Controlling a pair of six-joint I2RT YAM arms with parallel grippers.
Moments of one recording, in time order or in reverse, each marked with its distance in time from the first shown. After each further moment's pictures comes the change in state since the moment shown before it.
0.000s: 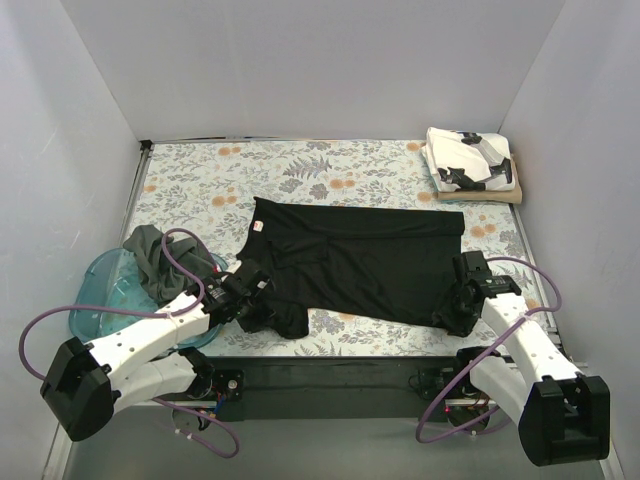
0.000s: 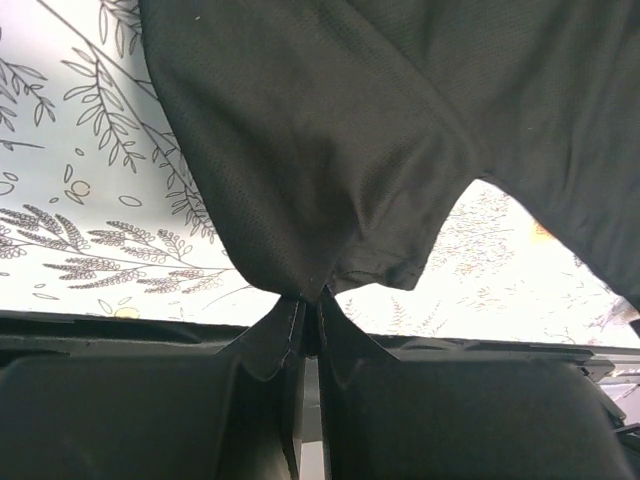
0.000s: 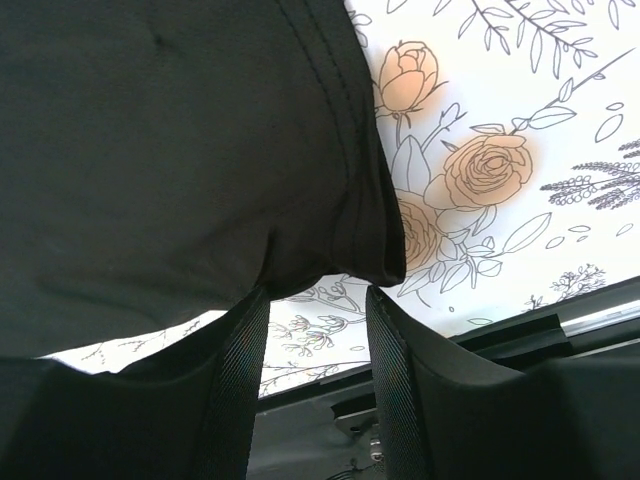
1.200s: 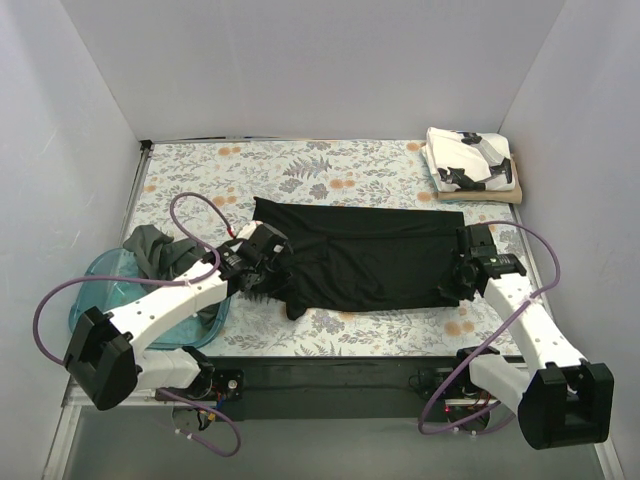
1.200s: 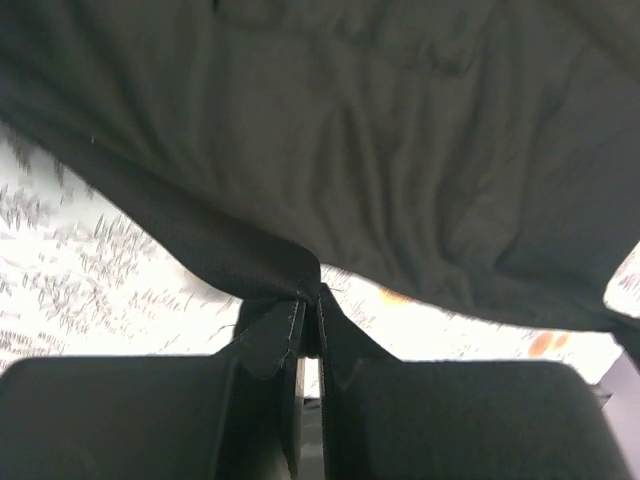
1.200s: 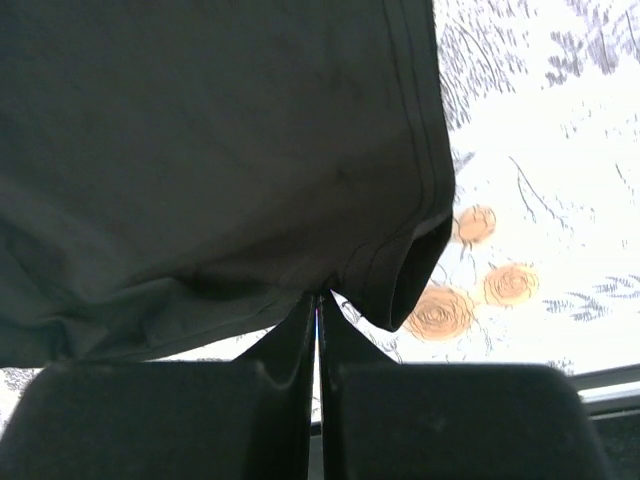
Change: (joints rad) left arm 0.026 0.203 0.258 0.088 -0.108 0.087; right arm 0.000 0.078 0.182 0.087 0.018 -0.175
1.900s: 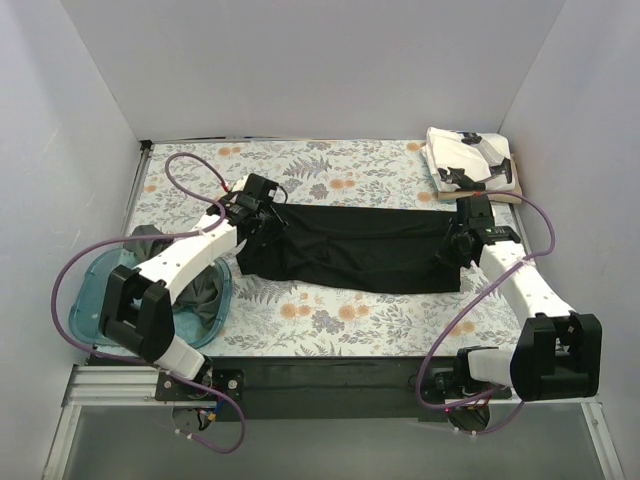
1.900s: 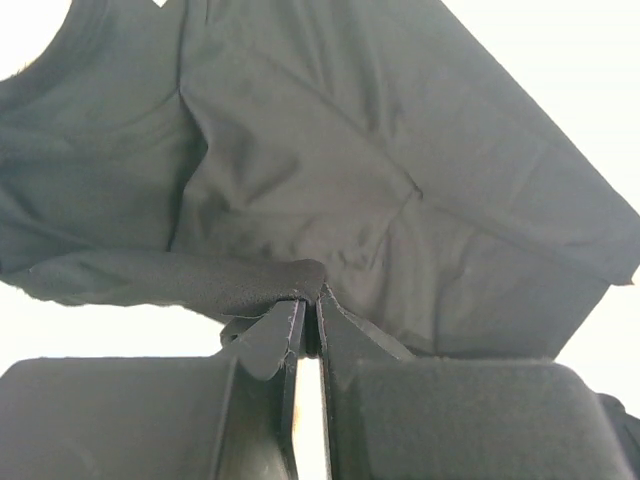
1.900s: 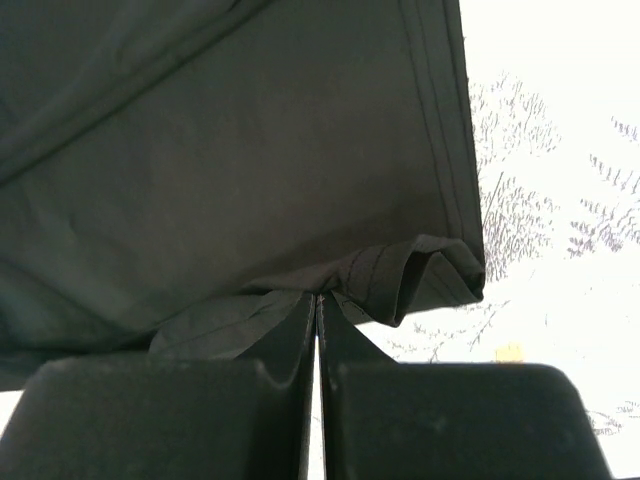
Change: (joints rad) left arm 0.242 0.285 0.316 0.062 0.006 0.166; right arm -0.033 0.243 0.174 0.184 0.006 -0.040
